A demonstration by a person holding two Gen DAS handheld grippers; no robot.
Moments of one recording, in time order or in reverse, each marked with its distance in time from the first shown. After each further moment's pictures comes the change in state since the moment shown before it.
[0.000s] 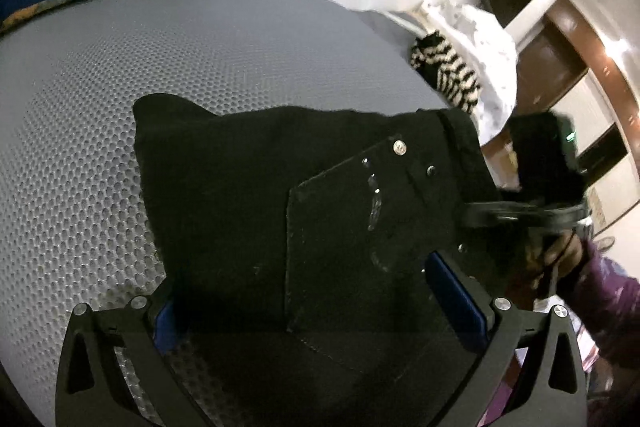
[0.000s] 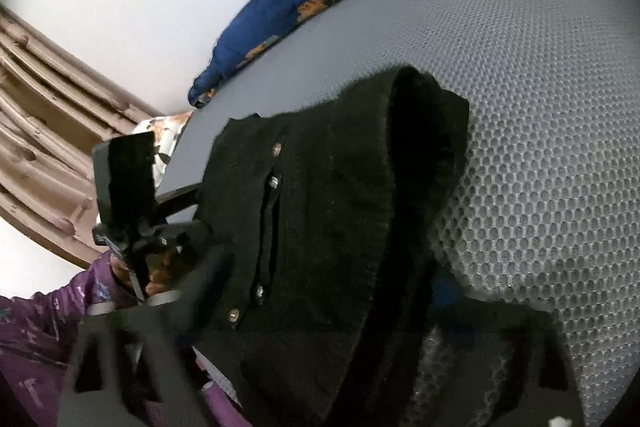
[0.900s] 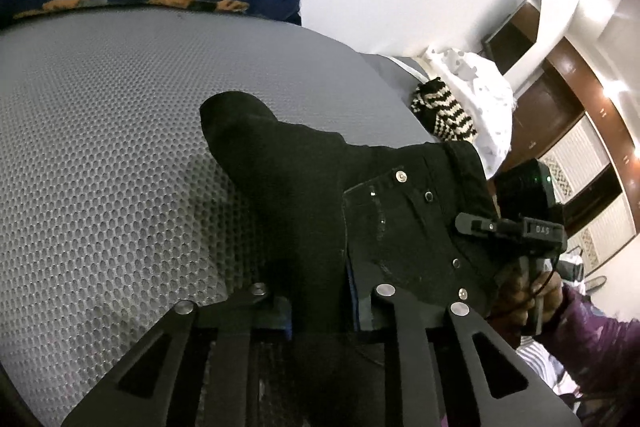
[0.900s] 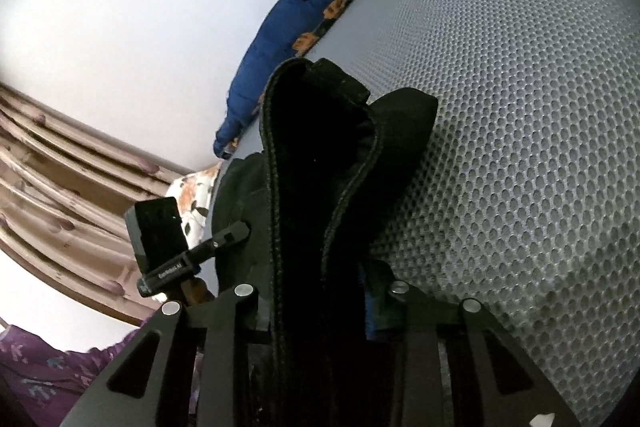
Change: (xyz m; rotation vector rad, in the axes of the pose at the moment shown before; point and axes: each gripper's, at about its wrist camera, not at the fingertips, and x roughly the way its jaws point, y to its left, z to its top) left arm -0.051 0.015 -0.026 -0.073 -0.138 -0.015; right arm -0.036 -0.037 -0.023 0.214 -0.139 0.182
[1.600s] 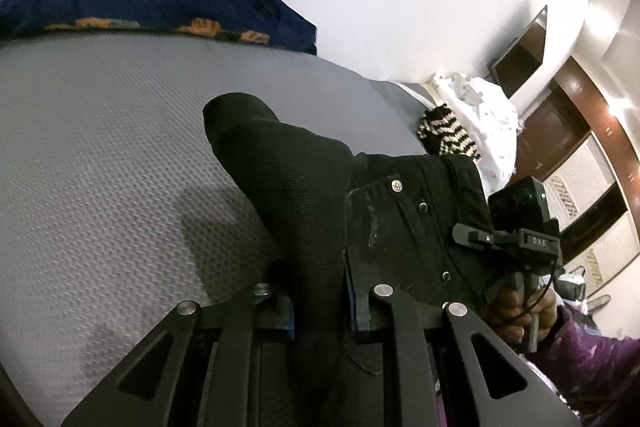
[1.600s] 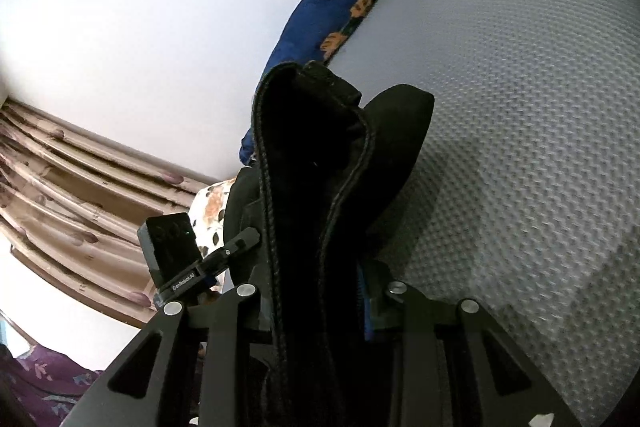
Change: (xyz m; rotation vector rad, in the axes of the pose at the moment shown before) left arm -0.079 0.034 -0.002 -0.035 -0.078 0.041; right arm 0.030 0.016 0.004 0.042 -0.017 0.085
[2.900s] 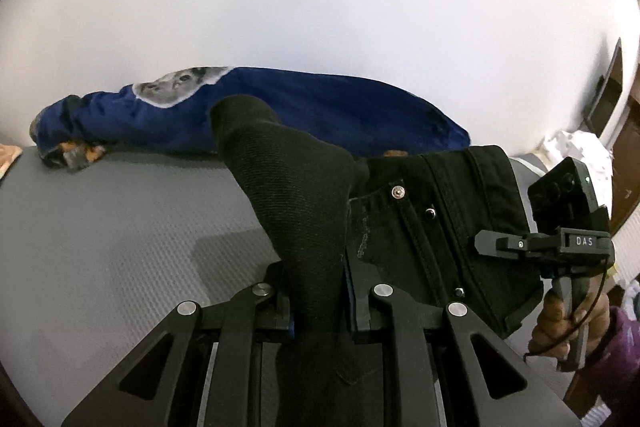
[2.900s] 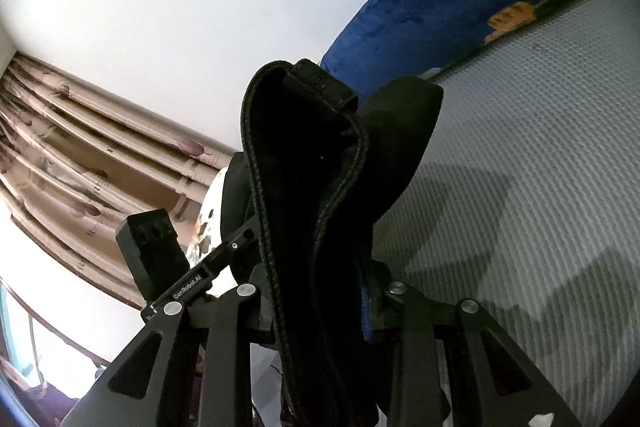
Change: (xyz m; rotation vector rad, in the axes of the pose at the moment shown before) left arm -0.082 0.128 0.129 0.018 -0.194 0.396; right arm 0.246 0.102 0.115 -0.151 0.166 0.117
